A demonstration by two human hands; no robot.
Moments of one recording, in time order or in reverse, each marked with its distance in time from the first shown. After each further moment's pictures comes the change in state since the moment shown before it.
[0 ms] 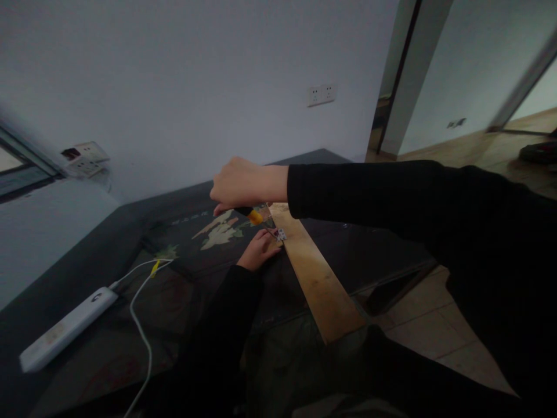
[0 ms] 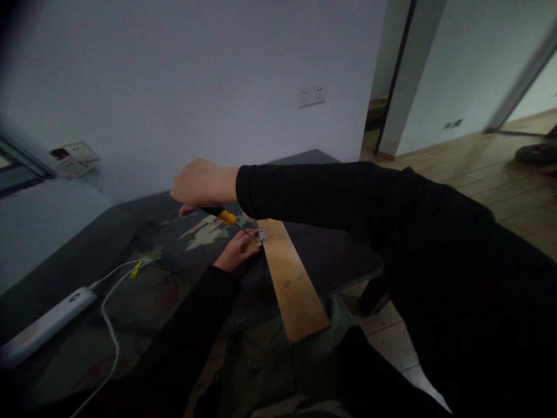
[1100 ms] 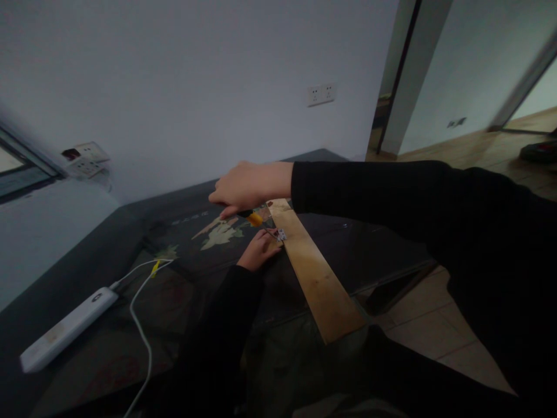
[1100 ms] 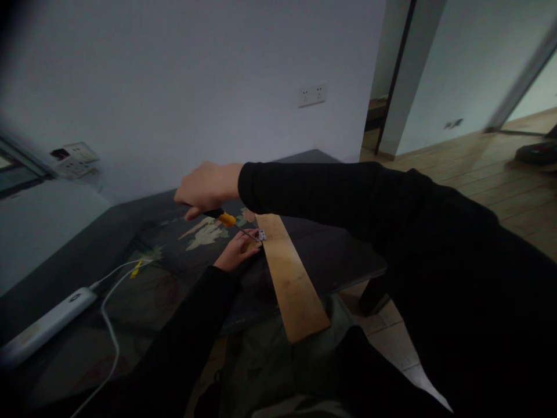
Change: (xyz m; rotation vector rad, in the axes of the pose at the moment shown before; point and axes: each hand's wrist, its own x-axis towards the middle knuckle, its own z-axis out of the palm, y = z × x) left_hand 0.000 0.005 -0.002 0.012 -0.018 -0.007; right_hand -0.003 0.001 0.001 0.043 -0.008 -0.018
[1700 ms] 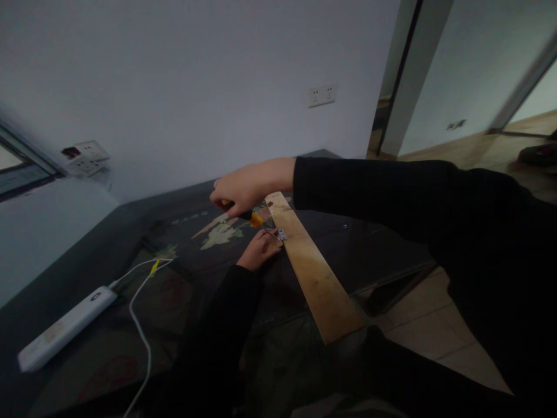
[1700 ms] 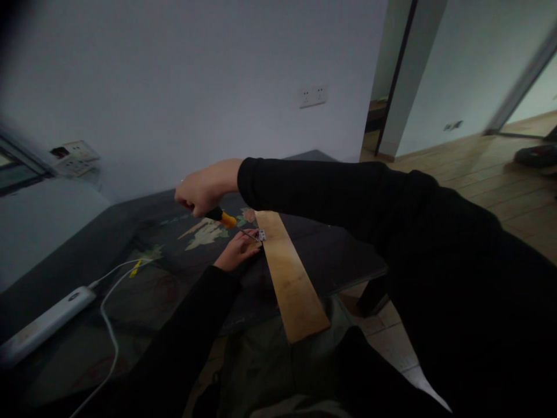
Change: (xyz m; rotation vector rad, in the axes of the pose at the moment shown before) left_hand 0.000 -0.004 0.002 0.003 0.002 -0.005; right_hand -0.001 0.001 -0.006 0.140 -0.092 -0.049
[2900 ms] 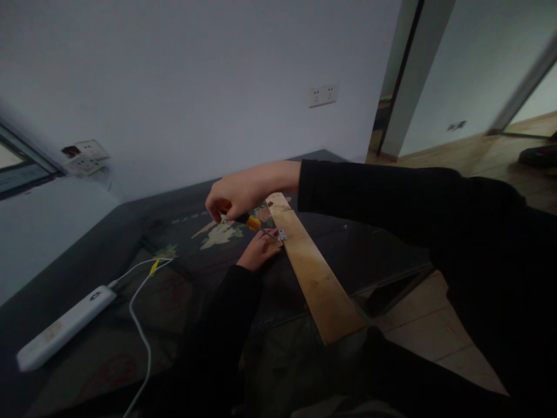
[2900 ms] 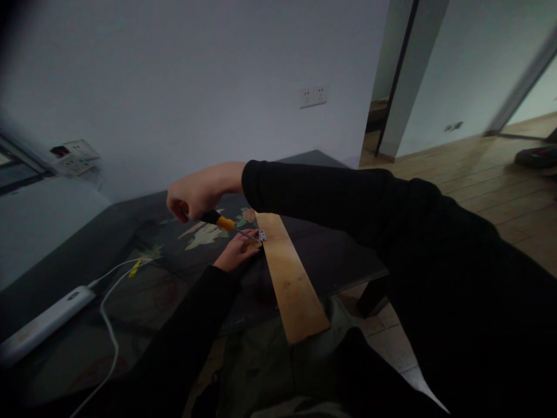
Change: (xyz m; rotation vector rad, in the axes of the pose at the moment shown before) left_hand 0.001 0.007 -0.003 0.065 -0.018 -0.008; right_hand 0.000 0.000 -0.001 0.262 0.023 -0.150
